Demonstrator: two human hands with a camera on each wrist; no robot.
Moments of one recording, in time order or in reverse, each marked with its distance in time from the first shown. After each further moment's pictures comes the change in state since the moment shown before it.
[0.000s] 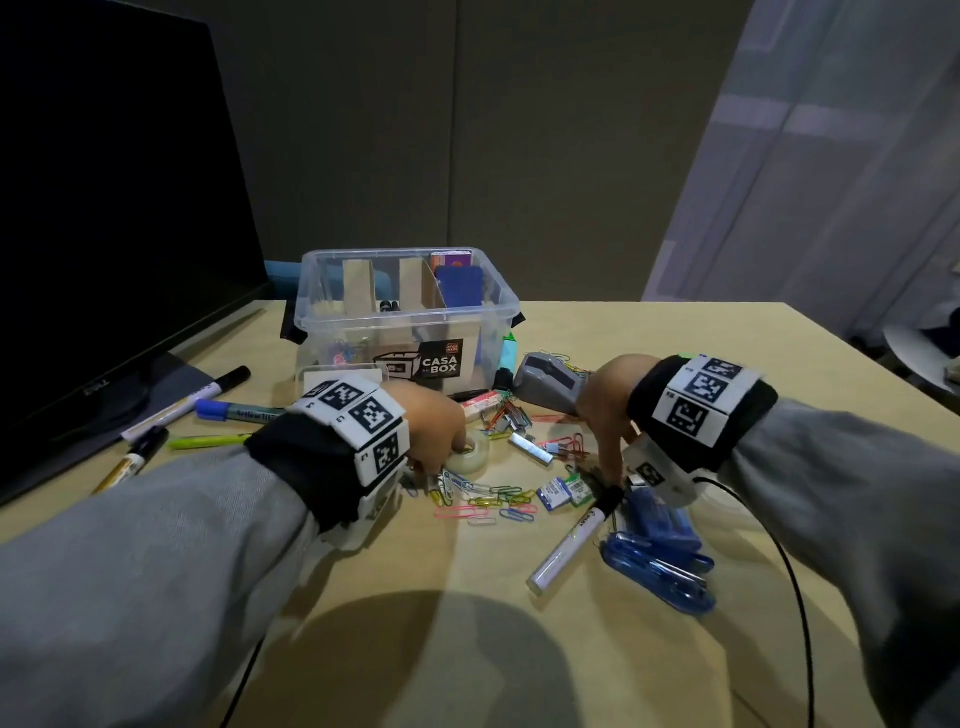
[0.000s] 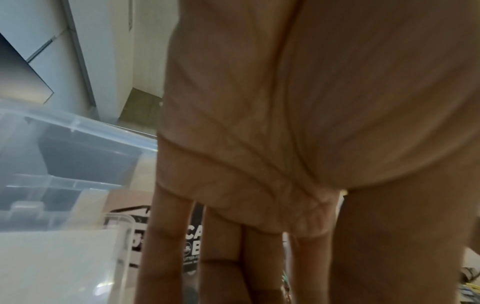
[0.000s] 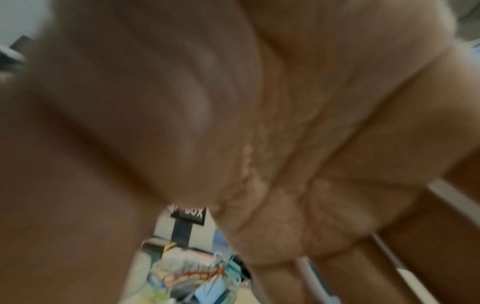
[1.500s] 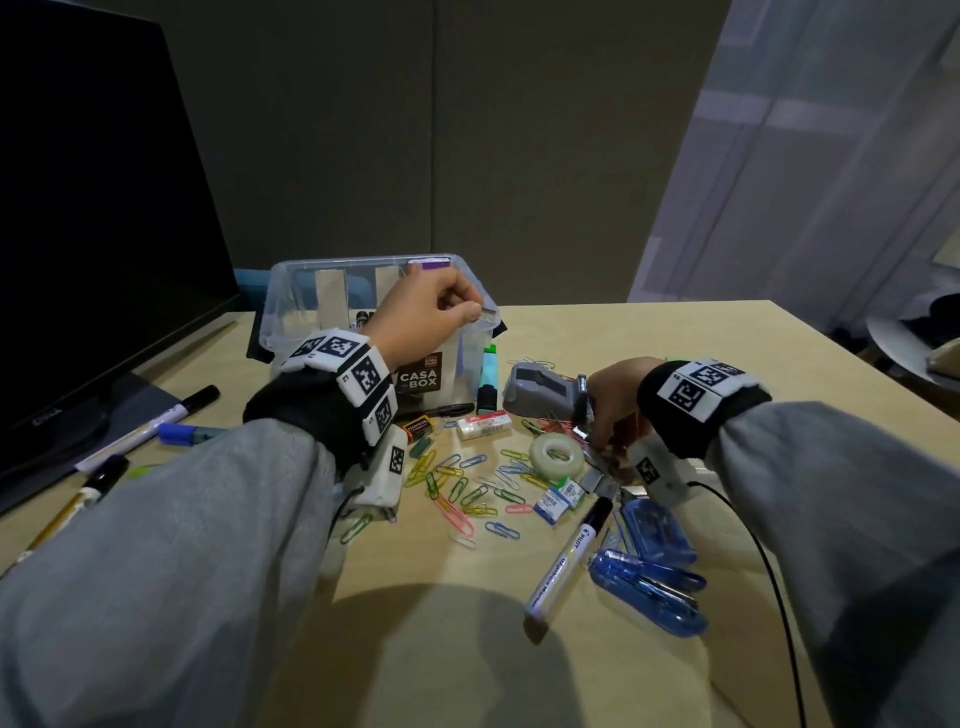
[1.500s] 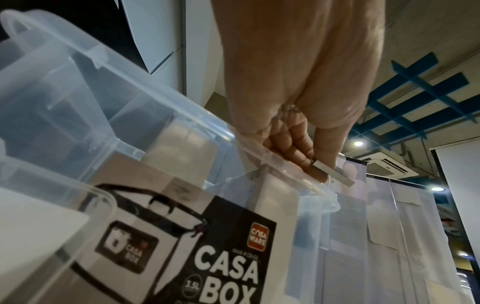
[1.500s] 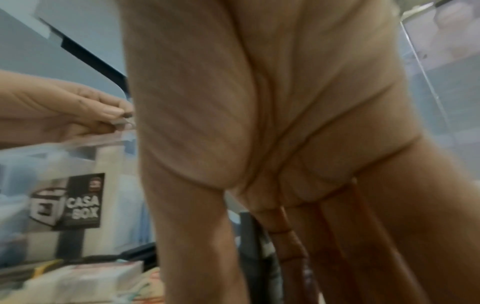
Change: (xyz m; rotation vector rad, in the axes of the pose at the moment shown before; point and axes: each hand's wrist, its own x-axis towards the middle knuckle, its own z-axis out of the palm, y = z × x) left_hand 0.051 -0.044 -0.045 -1.003 0.986 0.128; right_hand 0.044 0.047 0.013 0.417 0.059 0.045
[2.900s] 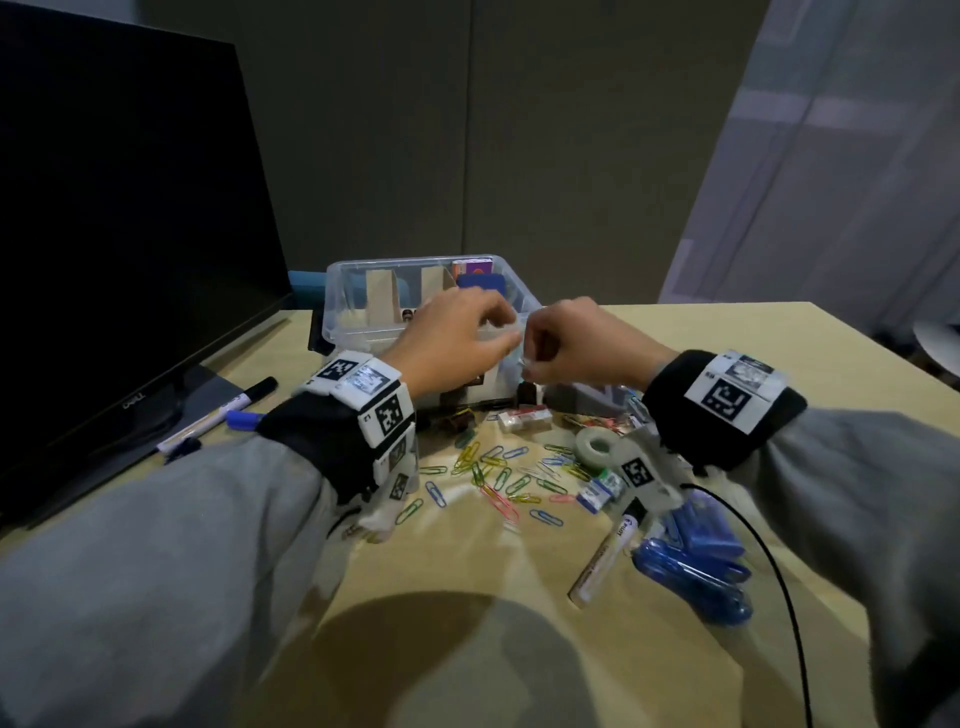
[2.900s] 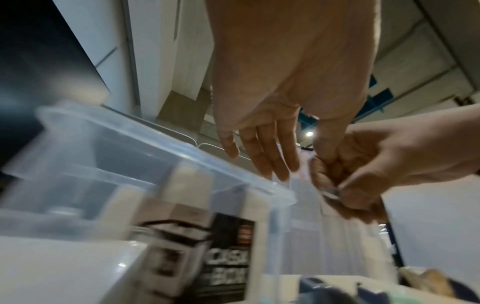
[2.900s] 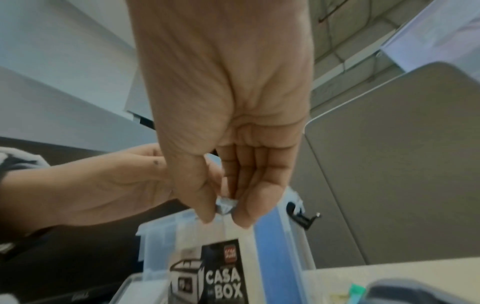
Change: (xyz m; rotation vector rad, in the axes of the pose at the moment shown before) left_hand -0.046 0.014 -0.018 0.302 -0.051 0.068; right_hand -0.054 -0.070 -0.018 0.209 0.675 -0.615
